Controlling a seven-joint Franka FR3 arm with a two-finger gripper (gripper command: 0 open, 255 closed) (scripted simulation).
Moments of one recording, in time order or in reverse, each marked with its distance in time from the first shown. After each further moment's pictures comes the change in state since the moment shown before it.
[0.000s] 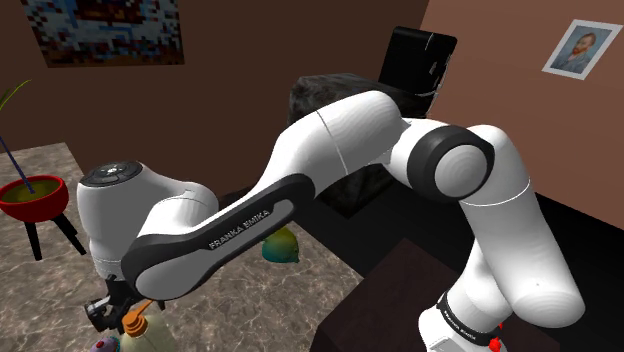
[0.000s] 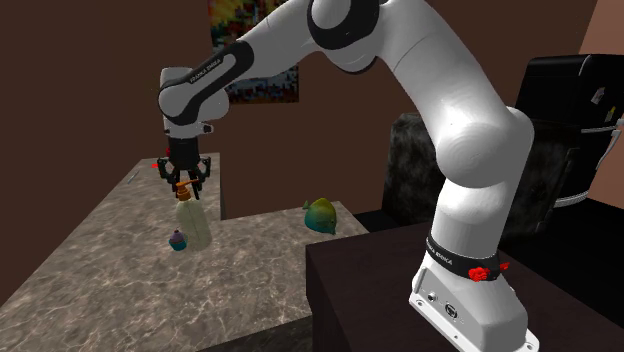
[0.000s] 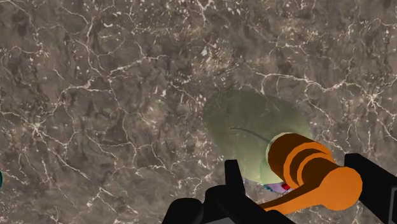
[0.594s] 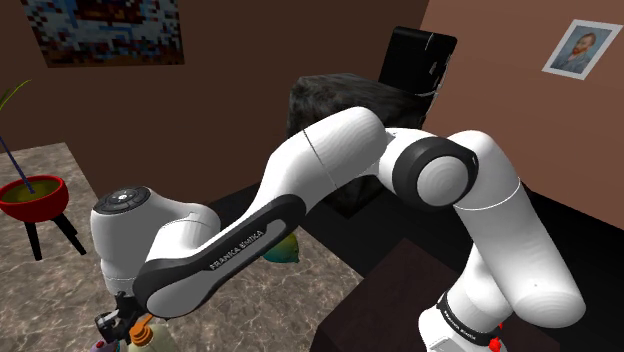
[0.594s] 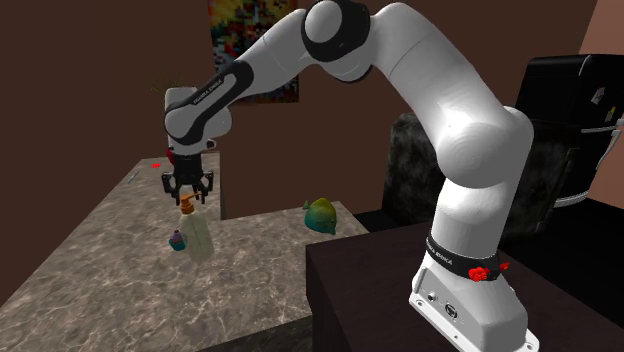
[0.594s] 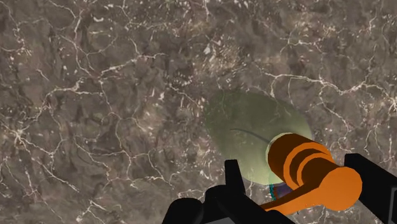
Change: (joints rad) arm 0.010 0.069 -0.021 -0.010 -0.023 0.077 0.006
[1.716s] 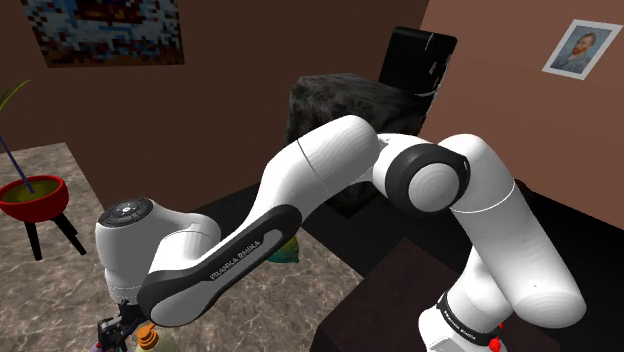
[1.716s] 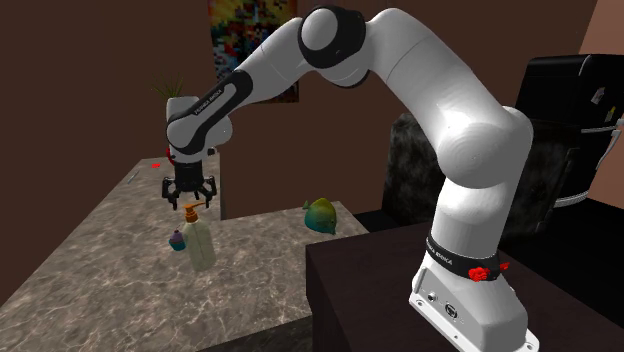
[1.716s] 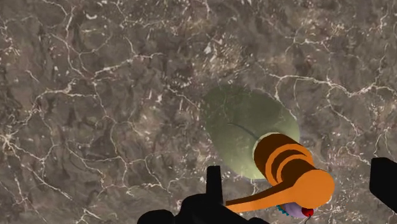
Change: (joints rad) arm 0.009 0.038 -0.011 0.005 -0.011 0.035 0.006
